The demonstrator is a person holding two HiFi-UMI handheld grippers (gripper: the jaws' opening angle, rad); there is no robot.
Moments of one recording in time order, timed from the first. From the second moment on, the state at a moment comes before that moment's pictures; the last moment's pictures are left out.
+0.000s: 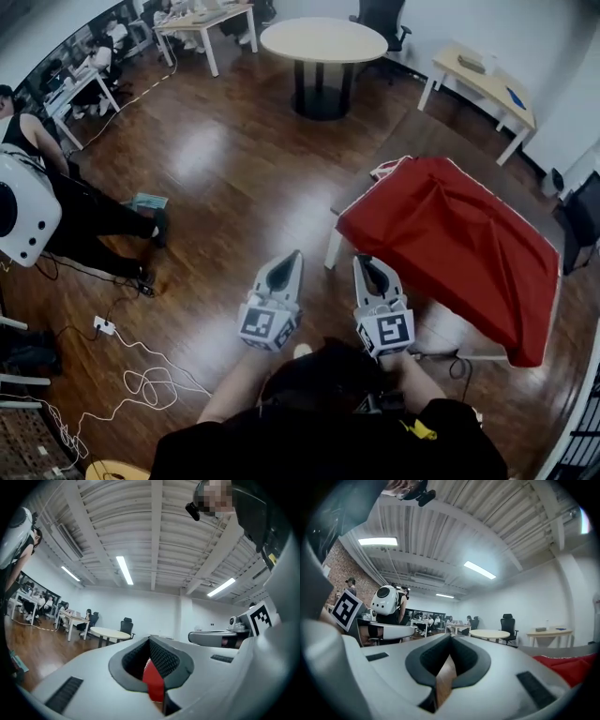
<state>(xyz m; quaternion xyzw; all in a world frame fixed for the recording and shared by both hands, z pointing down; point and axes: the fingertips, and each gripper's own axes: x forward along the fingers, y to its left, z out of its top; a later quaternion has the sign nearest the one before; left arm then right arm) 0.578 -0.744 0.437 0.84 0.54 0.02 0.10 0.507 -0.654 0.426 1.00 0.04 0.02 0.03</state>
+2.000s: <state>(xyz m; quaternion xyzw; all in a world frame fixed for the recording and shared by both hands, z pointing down) -0.036 -0.236 0.459 0.32 0.94 0.07 0.06 -0.214 -0.319 0.416 0.68 0.73 -0.01 0.04</state>
